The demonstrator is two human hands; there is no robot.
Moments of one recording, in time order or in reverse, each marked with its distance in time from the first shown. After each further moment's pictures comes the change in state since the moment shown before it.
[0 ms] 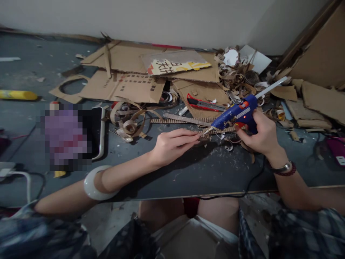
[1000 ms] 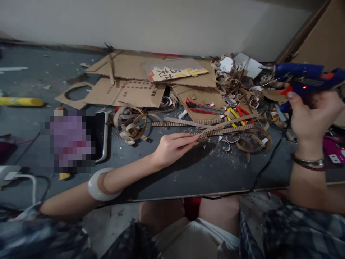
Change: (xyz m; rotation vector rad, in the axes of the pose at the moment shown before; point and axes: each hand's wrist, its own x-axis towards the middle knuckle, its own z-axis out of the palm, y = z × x) left_hand -0.002 -0.001 0.002 0.020 -0.044 -0.012; right_hand 0.013 0.072 -0.051 -0.048 0.490 0.376
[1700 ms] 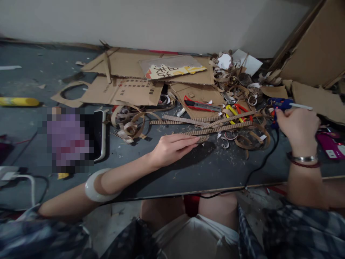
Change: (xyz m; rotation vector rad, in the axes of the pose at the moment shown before) left_hand -0.002 0.004 -0.003 0.041 -0.026 0.101; right_hand -0.014 0.002 -0.010 -0.842 -0.608 0.419
